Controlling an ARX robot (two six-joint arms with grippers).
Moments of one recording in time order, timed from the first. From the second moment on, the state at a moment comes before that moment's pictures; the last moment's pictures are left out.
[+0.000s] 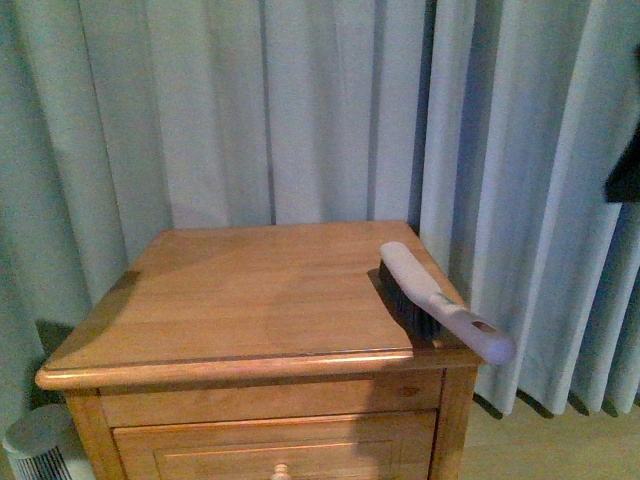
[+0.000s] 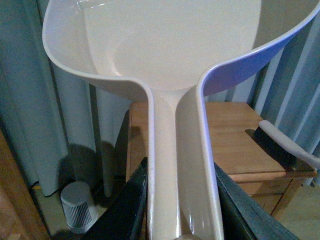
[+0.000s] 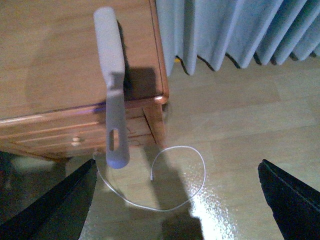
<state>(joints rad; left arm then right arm) 0.27 0.32 0.44 -0.10 0.40 -0.02 0.46 1.28 1.02 -0.43 0.28 0.33</state>
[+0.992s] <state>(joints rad) 0.27 0.32 0.44 -0.10 0.40 -0.02 0.49 1.86 1.29 -0.37 0.22 0.45</state>
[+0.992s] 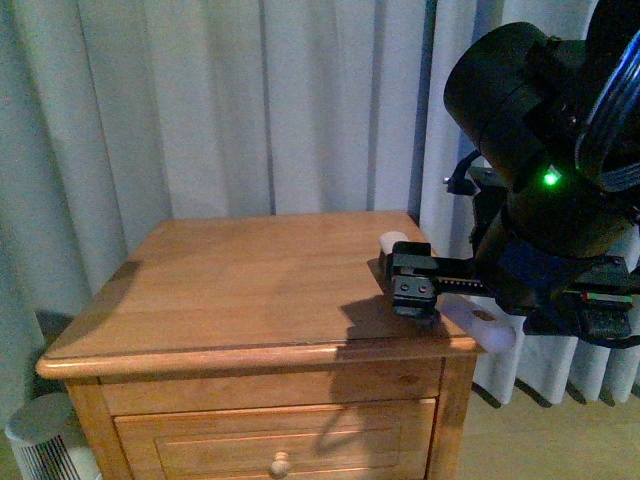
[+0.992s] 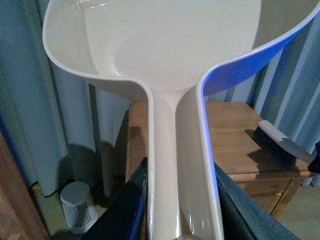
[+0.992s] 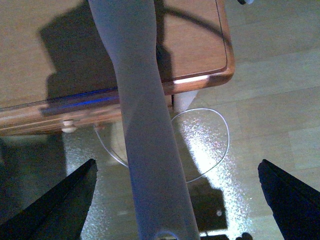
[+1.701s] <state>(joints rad) 0.27 0.32 0.44 -0.10 0.40 -0.02 0.48 1.89 1.30 -0.33 0.20 0.45</state>
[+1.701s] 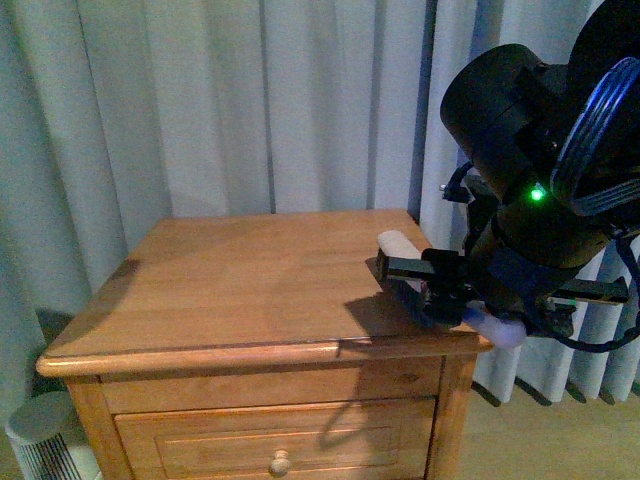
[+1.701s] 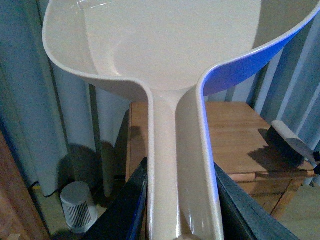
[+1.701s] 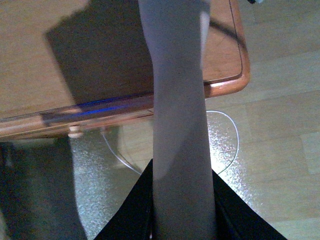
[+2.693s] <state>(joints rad) 0.27 0.32 0.44 -0.10 0.40 -0.02 0.63 0.96 0.59 0.45 0.62 -0.31</state>
